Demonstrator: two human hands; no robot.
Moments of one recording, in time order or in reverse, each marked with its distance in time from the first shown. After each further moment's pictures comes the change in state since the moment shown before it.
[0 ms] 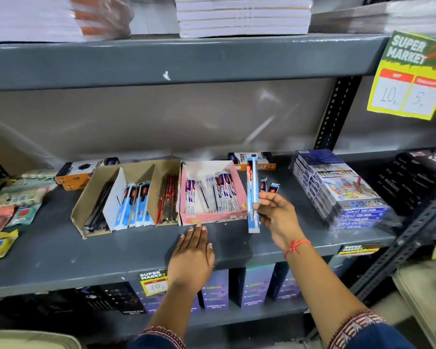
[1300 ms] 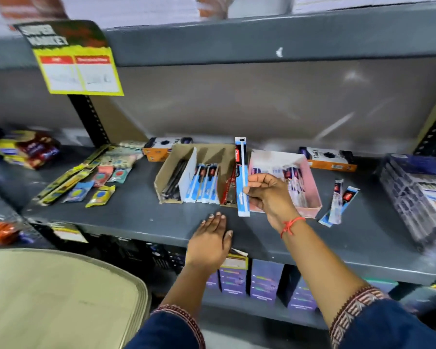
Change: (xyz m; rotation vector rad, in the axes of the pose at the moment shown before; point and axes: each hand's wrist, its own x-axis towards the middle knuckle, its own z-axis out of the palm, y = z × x) left_hand -0.029 -0.073 -0.029 -0.015 0.022 -0.154; right_hand -0.013 0.014 0.139 -0.132 -0.369 0.081
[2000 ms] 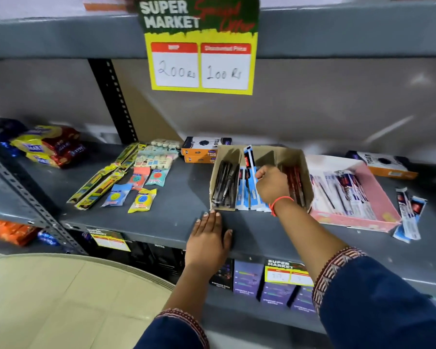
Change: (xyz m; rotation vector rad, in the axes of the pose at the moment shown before) left_hand 0.000 -0.134 -0.028 -0.026 0.034 -0.120; right_hand 0.078 0.028 0.131 -0.855 0.328 -0.097
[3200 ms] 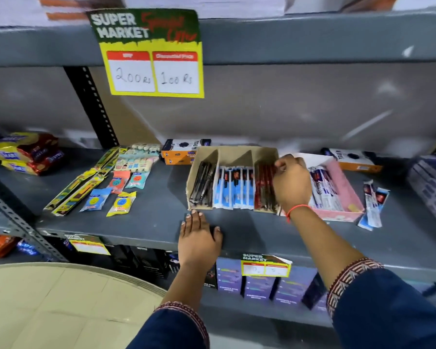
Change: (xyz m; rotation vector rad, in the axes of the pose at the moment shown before) left_hand 0.001 0.038 0.000 0.009 -0.096 -0.158; right_hand -0.007 0.039 -0.068 -0.142 0.436 -0.157
